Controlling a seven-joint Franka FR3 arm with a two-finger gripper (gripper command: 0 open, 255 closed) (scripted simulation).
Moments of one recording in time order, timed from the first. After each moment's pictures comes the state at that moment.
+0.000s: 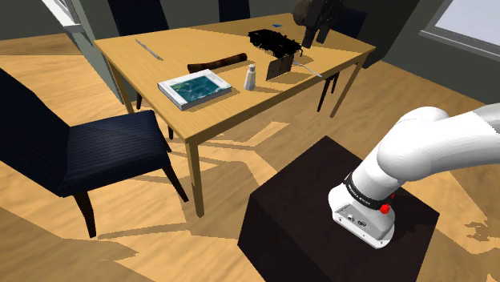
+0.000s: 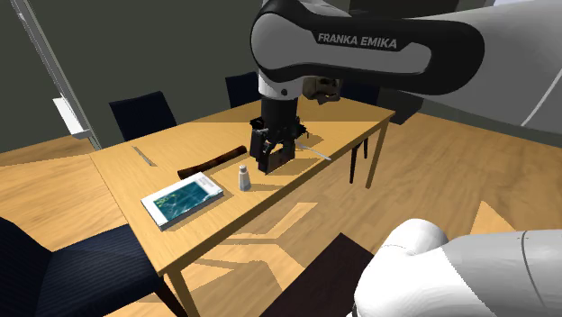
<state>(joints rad) 0.01 -0.74 0.02 -2.31 0.11 1.58 -0.14</state>
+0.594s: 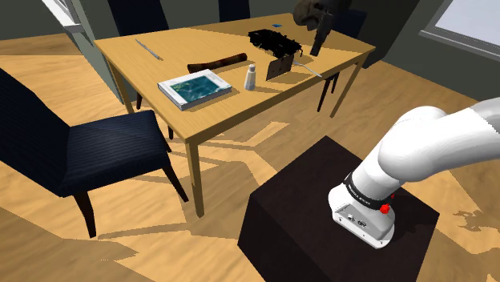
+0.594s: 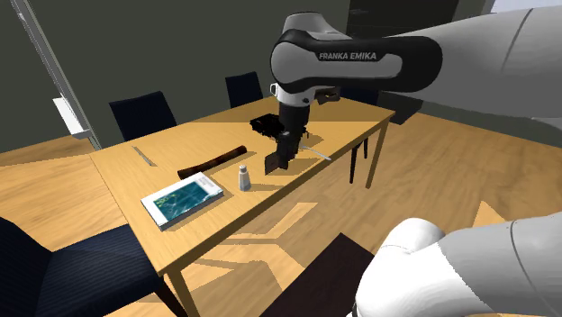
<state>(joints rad) 0.04 -0.66 -0.16 -2.35 0.00 1.70 -0.54</state>
